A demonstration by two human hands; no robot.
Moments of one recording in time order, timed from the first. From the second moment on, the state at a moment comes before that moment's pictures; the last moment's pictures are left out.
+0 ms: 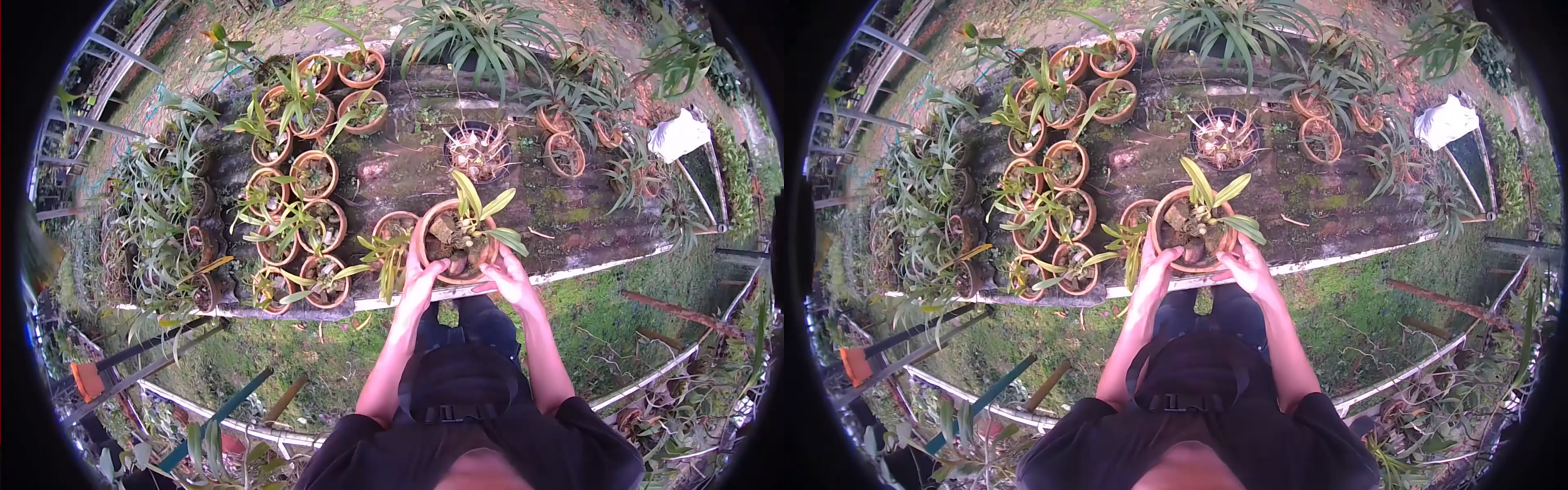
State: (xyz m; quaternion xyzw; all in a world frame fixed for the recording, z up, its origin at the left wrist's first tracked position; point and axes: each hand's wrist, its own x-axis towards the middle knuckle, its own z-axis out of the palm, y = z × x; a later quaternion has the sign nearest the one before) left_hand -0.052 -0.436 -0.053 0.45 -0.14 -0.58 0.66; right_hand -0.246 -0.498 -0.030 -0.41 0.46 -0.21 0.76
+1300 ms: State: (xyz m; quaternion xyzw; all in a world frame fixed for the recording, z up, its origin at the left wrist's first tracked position) left_hand 0.061 -0.278 -0.227 0.65 0.31 -0.17 0.67; right_hand -0.050 -0.676 -0.240 -0.37 0.51 -0.19 0.75
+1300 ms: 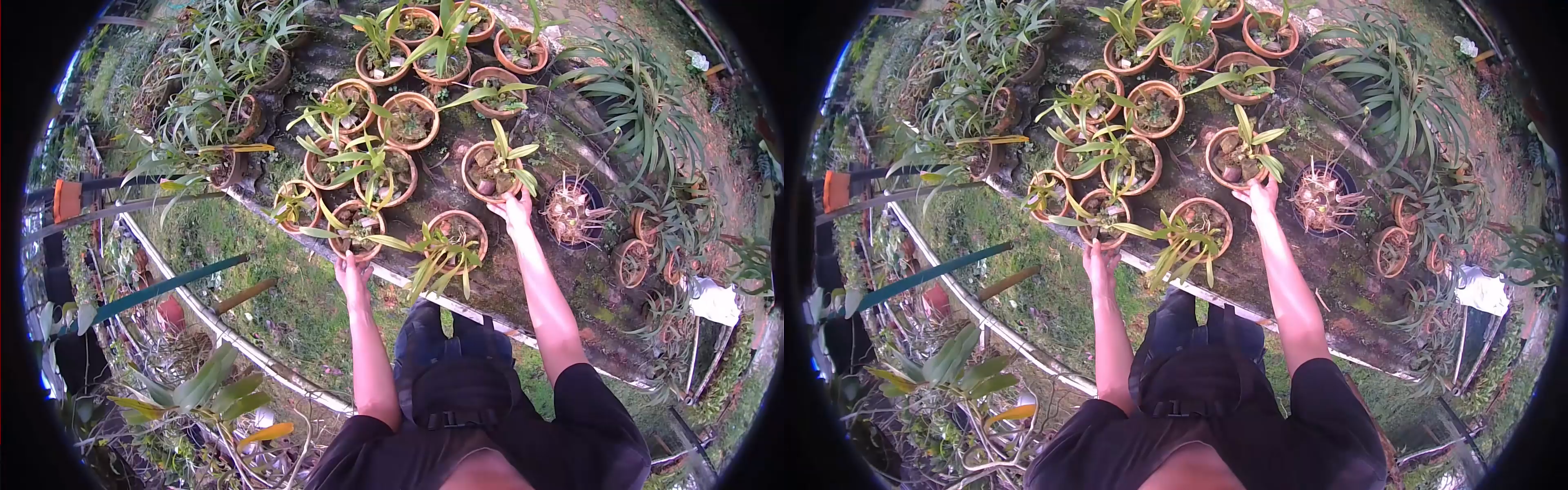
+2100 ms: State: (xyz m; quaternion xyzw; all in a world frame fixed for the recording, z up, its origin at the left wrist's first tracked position) left_hand 0.131 -0.224 -0.152 0.58 0.15 -0.34 0.73; right_hand -0.142 -0.567 -0.155 -0.59 0.49 -0.16 0.62
